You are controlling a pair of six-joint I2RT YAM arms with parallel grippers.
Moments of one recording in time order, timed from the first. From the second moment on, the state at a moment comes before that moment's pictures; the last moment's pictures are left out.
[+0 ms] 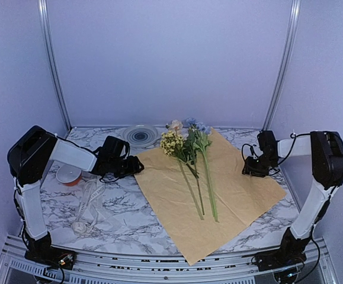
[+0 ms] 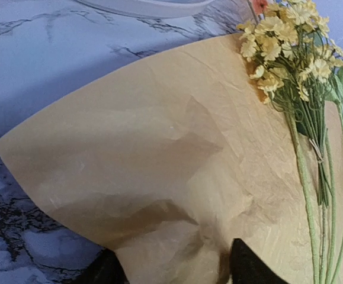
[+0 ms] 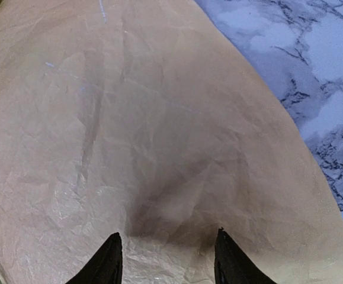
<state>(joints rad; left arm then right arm) -0.55 1.96 1.05 0.16 0.11 -0.64 0.06 1.79 1.03 -0.37 -0.11 0.24</state>
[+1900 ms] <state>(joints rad) -1.44 1.86 0.96 0.07 0.00 0.75 0.88 1.55 0.86 -0.57 -0.28 0.35</state>
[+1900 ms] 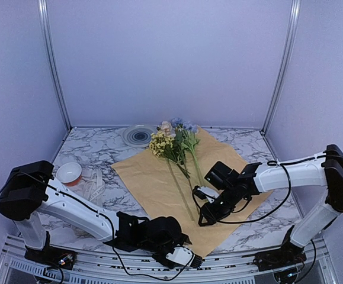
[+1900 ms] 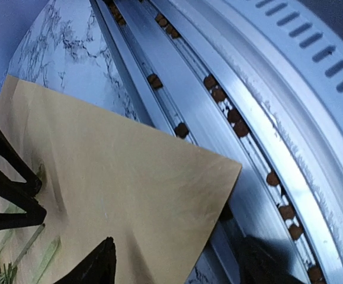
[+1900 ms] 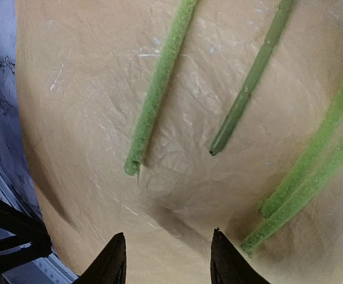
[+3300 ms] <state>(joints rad) -1.05 1.91 1.11 0.28 0.13 0.39 0.43 1.52 0.88 -0.24 -0.81 0.16</state>
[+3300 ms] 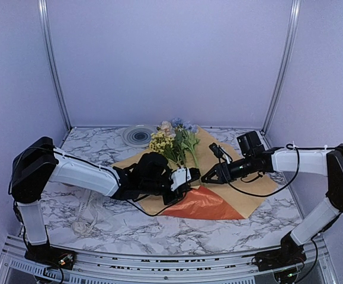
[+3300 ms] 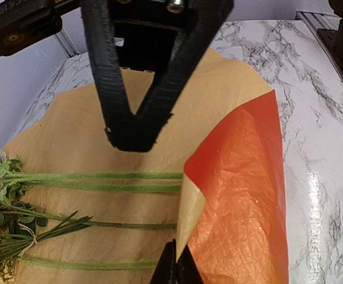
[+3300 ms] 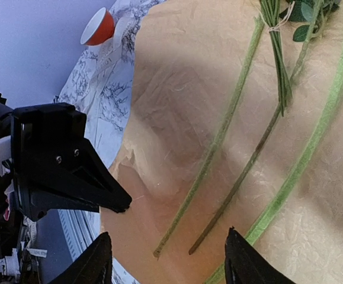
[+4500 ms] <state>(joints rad) -0.94 1.97 1.19 0.29 0.12 0.28 0.41 1.63 0.71 0.02 -0.69 0.23</state>
